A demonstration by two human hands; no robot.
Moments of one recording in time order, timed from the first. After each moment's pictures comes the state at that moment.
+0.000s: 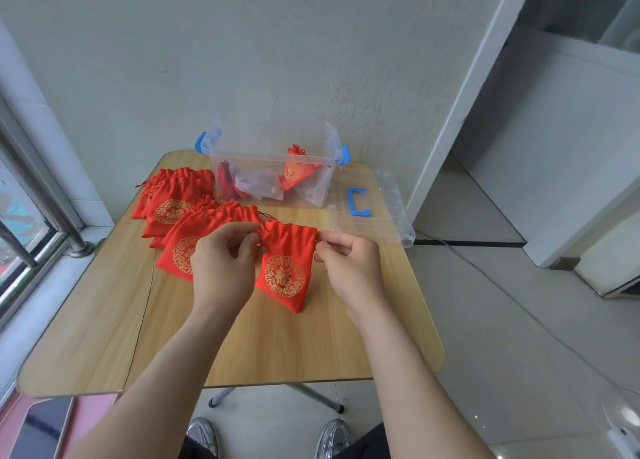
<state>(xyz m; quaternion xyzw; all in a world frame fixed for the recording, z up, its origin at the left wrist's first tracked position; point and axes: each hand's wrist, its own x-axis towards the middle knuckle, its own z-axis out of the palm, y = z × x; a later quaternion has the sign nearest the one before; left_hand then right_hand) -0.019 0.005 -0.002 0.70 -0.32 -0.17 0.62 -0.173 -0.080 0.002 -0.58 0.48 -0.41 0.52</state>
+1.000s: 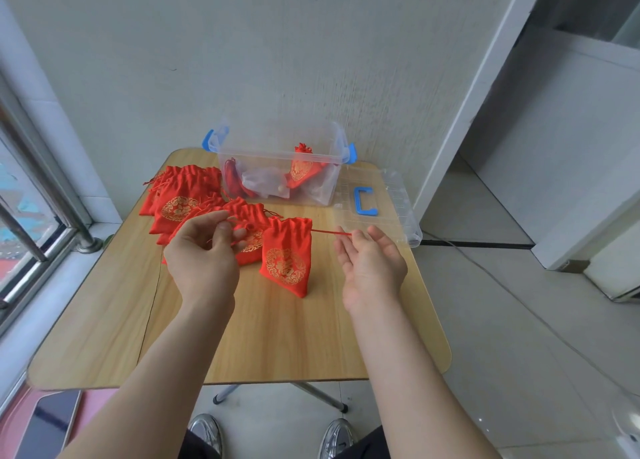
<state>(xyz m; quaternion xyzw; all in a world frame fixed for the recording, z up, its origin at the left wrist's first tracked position) -0.009 0.007 0.004 0.61 -0.13 -0.17 0.76 -0.167 -0.074 0.018 -0.17 0.44 -0.58 0.67</state>
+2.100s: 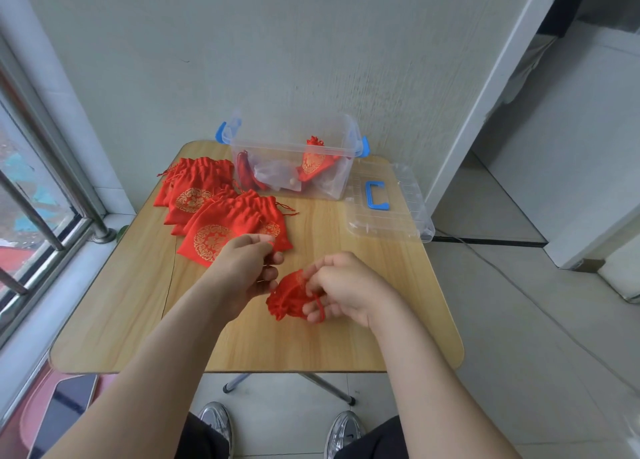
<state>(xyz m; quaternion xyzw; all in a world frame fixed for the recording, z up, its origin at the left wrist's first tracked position) -0.004 0.012 0.002 0.63 -0.19 -0.50 0.57 -0.162 -0.053 0.017 -0.58 0.49 -0.09 0.64</state>
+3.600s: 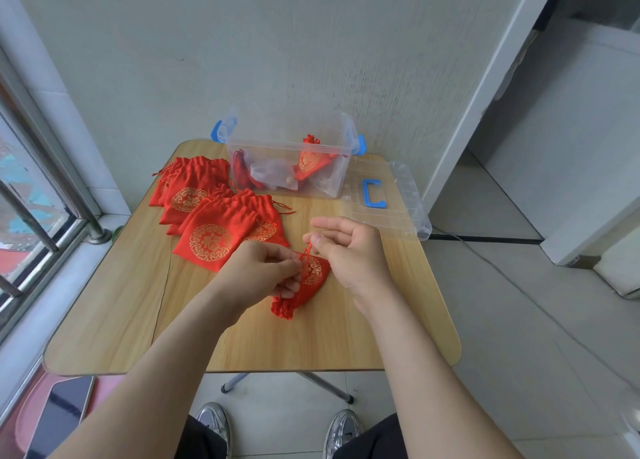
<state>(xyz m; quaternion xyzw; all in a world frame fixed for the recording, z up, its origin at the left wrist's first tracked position) -0.013 0.017 -0.002 0.66 -0.37 -0.45 0.47 -0.163 -0.070 0.007 -0.62 0.42 -0.36 0.56</state>
